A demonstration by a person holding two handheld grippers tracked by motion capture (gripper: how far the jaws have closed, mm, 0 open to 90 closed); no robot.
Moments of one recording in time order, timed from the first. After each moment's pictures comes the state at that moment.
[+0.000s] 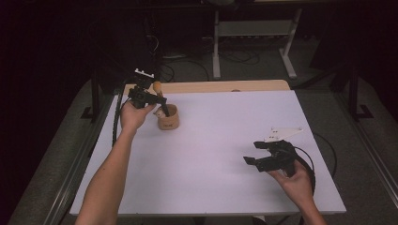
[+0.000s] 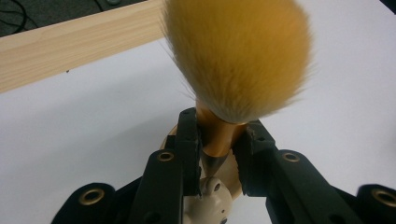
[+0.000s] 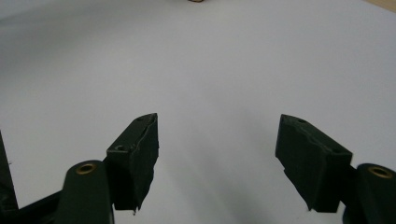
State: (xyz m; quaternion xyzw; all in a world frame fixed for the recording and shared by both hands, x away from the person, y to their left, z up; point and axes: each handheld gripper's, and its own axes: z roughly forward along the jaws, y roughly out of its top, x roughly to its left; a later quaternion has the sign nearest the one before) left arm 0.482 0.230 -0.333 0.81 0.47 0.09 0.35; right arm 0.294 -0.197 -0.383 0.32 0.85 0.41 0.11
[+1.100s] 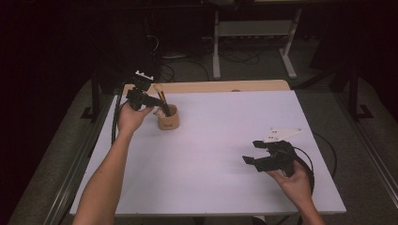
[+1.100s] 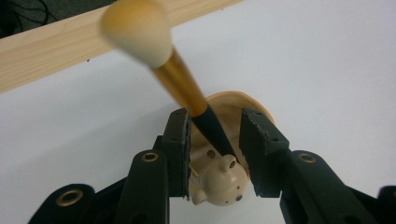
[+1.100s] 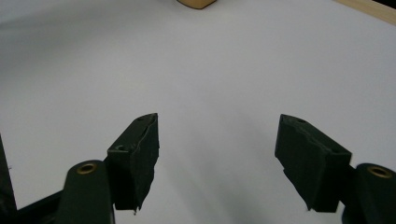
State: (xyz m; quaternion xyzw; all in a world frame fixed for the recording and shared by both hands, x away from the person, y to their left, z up) left arm 0.474 0.232 -0.331 0.82 0.47 0.12 0.32; right arm 0.292 -0.194 -0.380 0.32 0.84 0.42 0.12
